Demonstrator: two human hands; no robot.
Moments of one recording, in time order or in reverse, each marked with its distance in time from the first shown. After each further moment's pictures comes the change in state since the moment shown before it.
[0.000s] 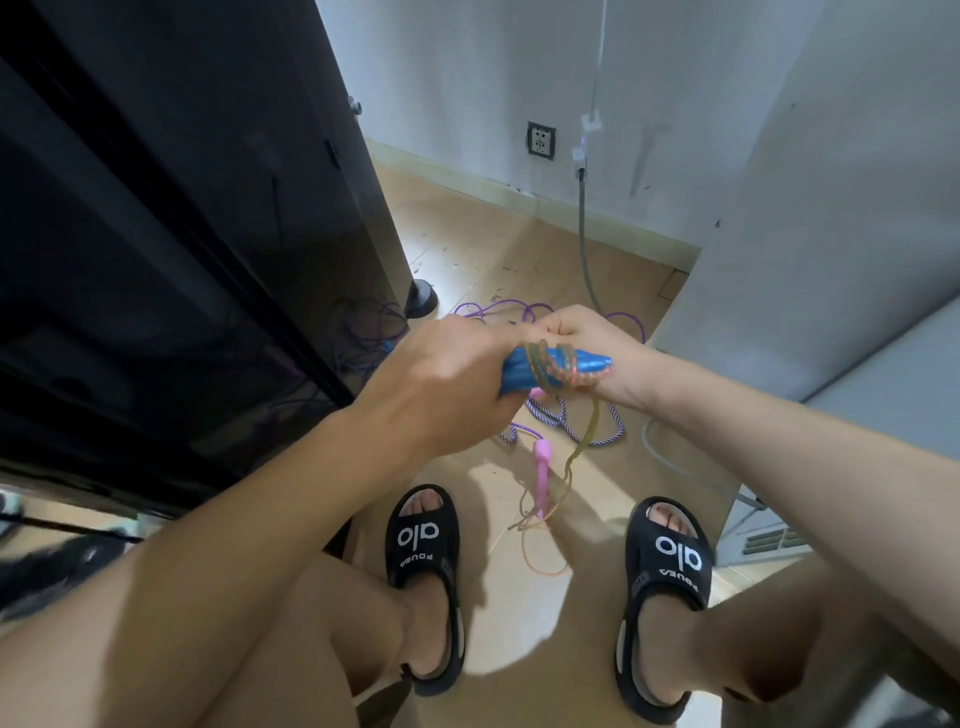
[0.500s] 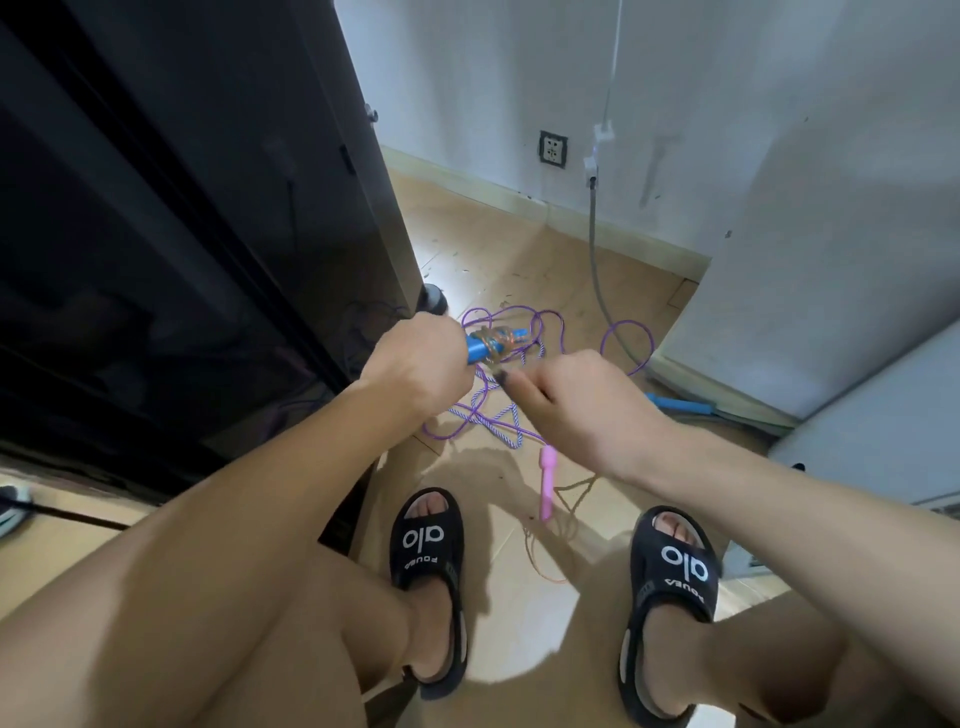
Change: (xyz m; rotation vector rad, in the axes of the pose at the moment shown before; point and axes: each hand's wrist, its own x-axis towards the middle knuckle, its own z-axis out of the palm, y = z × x) left_hand 0.026 -0.050 0.030 0.324 -0.278 -0.476; right_hand -0.041 -0.008 0.030 -0.769 0.131 -0.228
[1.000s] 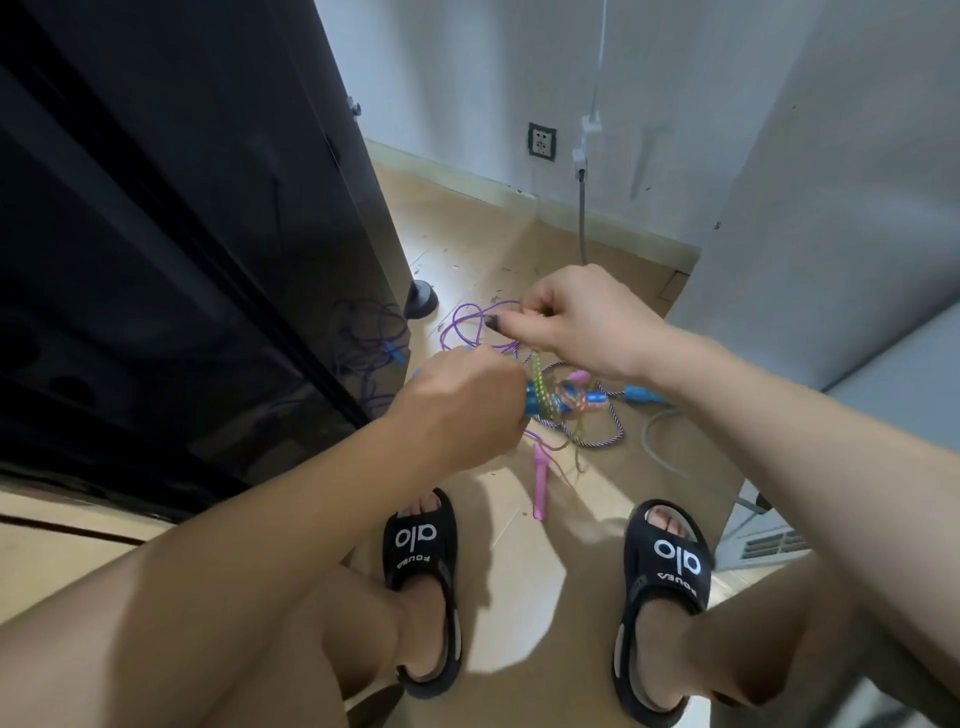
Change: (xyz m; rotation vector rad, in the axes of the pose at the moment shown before) left_hand -0.037 0.044 -0.004 0.149 0.060 0.344; right_hand 0.042 0.024 -0.037 0.090 0.050 0.000
